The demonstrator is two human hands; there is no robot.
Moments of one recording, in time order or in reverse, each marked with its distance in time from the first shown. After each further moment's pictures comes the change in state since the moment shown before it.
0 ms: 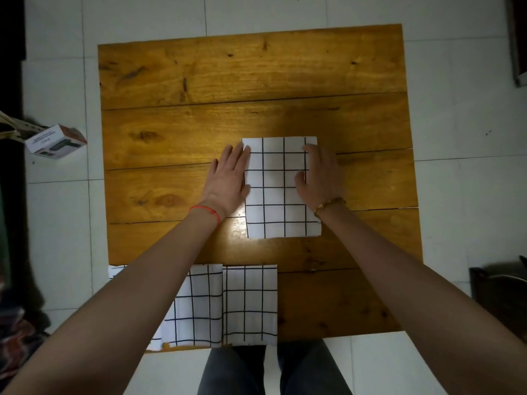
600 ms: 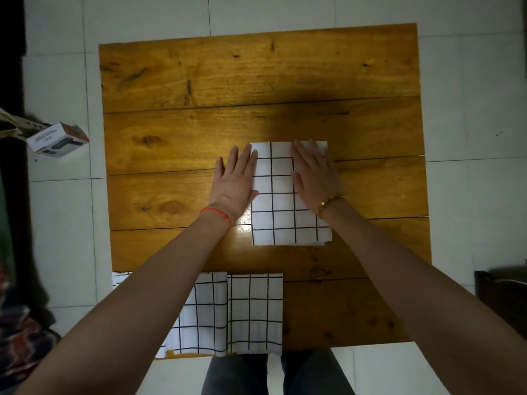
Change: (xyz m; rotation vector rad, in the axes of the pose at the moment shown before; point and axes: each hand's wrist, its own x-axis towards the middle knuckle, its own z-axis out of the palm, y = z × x) left_hand 0.018 0.001 0.006 0.274 -0.080 -0.030; right_hand 0.025 0.002 0.016 -0.341 -0.327 -0.204
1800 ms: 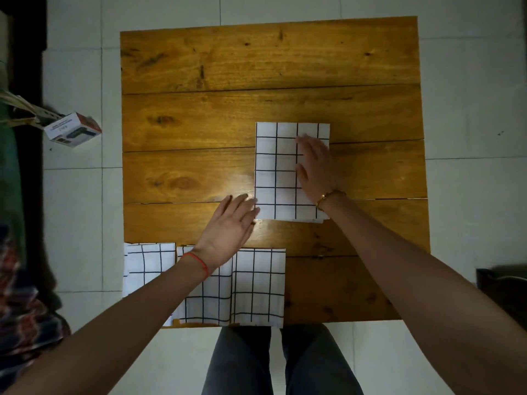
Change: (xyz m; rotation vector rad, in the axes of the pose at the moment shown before) left_hand -0.127 -0.004 0.061 -0.036 0.233 0.337; right_hand -0.032 -0.018 0.010 0.329 0.223 0.051
